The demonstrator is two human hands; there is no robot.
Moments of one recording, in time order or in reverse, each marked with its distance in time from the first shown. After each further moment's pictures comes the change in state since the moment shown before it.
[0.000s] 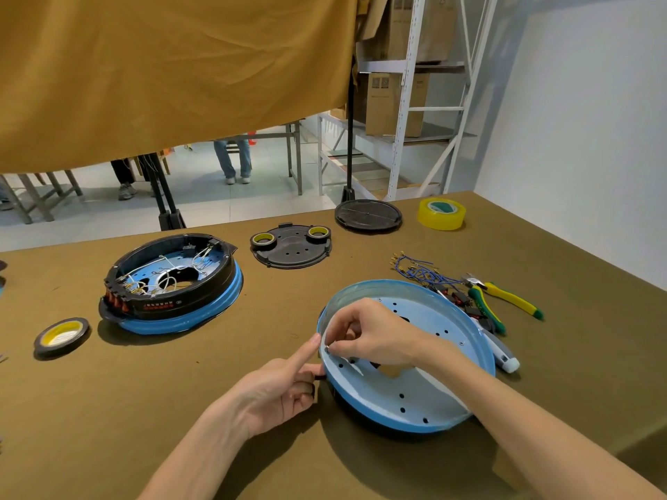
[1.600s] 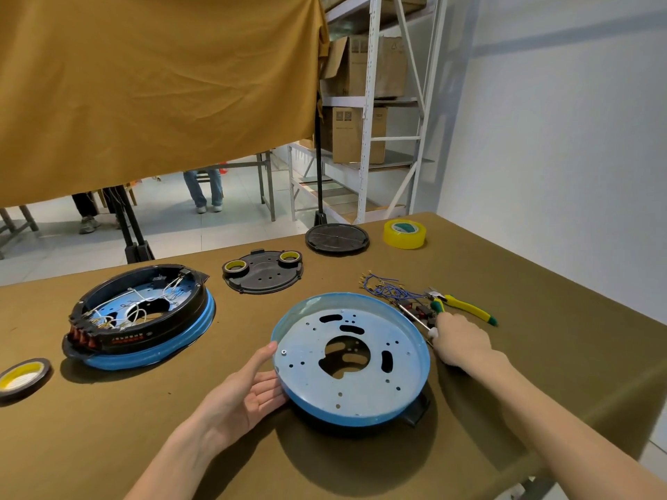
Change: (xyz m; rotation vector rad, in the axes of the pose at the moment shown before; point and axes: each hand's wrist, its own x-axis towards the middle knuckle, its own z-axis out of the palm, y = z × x) left_hand 0.004 0.011 -0.009 -0.151 0.110 0.128; right_hand -0.082 0.076 -0.079 -0.660 0.343 0.858
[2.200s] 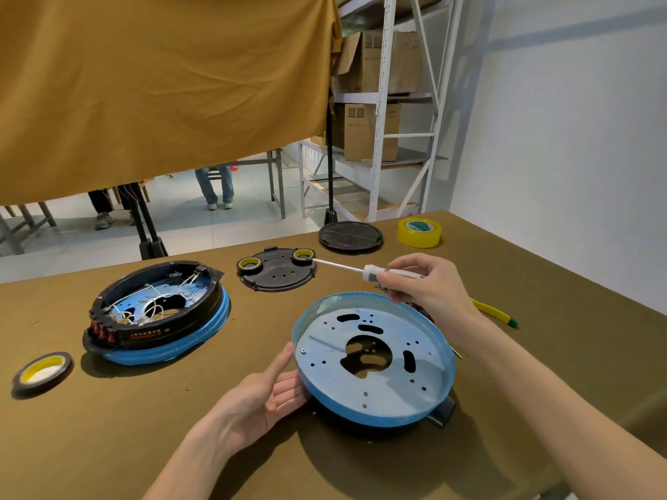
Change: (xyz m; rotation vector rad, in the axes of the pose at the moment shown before) left_hand 0.000 0.000 -0.002 0.017 -0.082 -0.041; right_hand -0.033 -0.079 -0.063 1.355 0.063 -0.355
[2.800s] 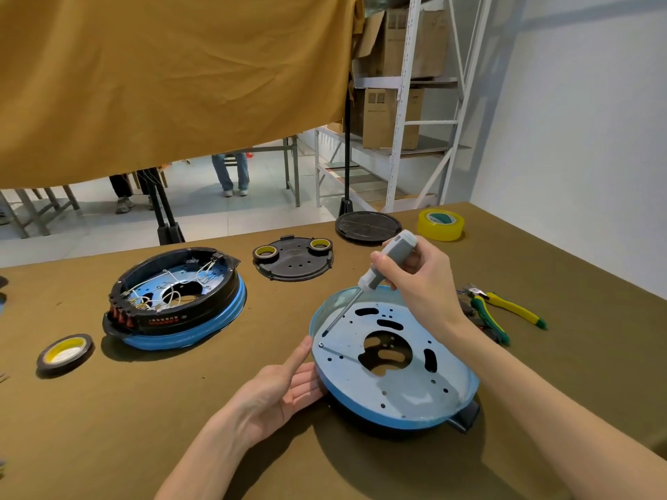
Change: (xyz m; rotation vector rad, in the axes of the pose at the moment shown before) left_hand 0.003 -0.001 0.001 0.007 -0.005 0.017; right_hand 0.011 0.013 0.047 -0.045 0.022 -0.337
